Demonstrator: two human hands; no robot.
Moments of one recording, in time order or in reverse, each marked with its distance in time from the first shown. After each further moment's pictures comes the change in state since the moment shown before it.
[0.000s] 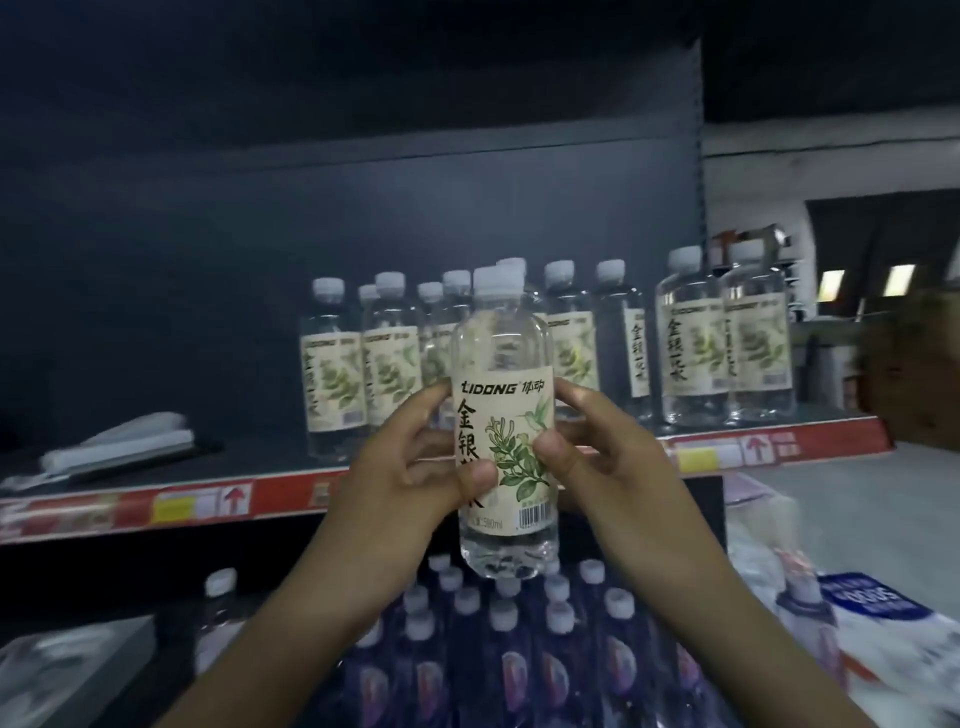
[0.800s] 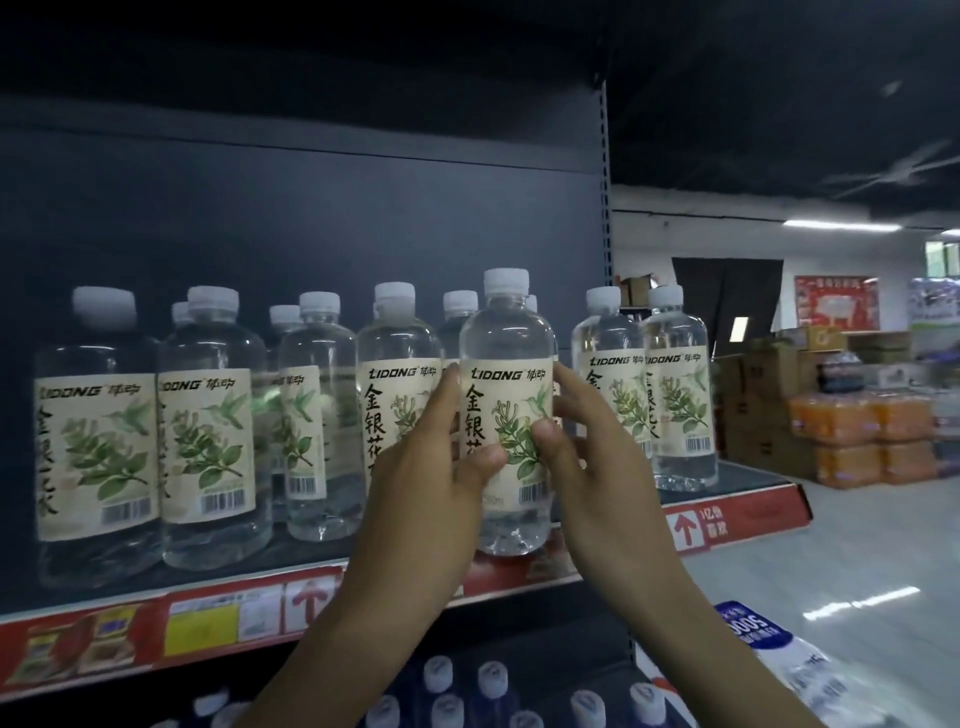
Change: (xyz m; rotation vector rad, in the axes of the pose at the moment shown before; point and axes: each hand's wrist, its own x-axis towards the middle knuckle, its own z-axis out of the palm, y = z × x) left_hand 0.126 -0.036 0.103 0.147 0.058 0.192; right_hand 0.090 0.062 -0.060 -0.337 0.273 -0.178
